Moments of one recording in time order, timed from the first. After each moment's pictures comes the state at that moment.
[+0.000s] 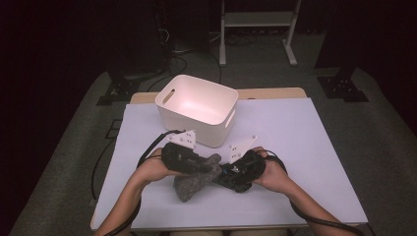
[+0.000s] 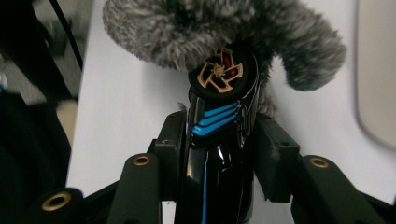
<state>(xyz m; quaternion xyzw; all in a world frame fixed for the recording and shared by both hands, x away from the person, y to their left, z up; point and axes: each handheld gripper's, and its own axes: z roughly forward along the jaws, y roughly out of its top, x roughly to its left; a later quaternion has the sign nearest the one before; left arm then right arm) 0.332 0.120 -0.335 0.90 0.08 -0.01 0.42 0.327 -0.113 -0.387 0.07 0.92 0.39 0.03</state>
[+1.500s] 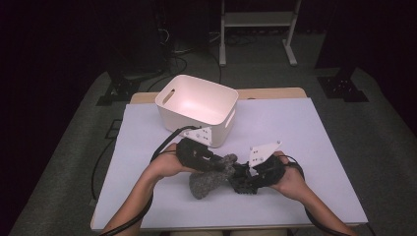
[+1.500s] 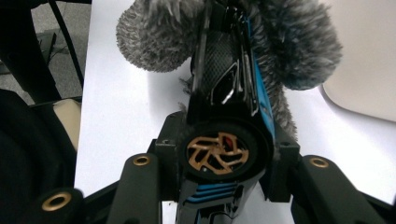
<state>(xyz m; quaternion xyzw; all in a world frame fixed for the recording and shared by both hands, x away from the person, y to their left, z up) 0.338 0.087 -0.331 0.90 0.06 -0.03 0.42 0.310 -0.156 -0.385 0.09 0.91 0.41 0.06</state>
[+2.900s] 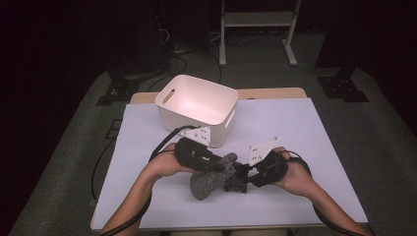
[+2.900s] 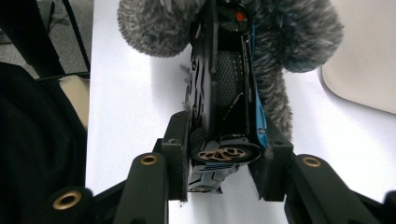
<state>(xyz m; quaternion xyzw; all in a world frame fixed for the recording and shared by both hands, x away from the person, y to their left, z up) 0.337 0.088 -0.328 0.90 0.05 -0.04 0.43 0.307 -0.157 -0.365 0.08 0.93 0.35 0.06</state>
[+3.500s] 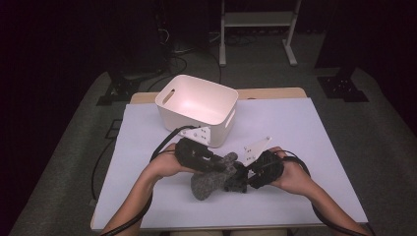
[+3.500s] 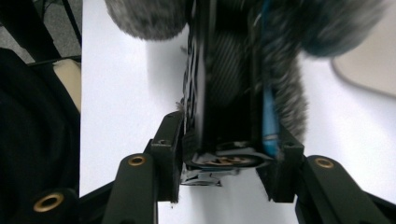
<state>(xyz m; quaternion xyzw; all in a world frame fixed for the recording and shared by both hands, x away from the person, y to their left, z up) 0.336 0.086 -0.329 0.90 0.04 -0.05 0.44 0.312 -0.149 -0.375 0.08 0.94 0.32 0.05</state>
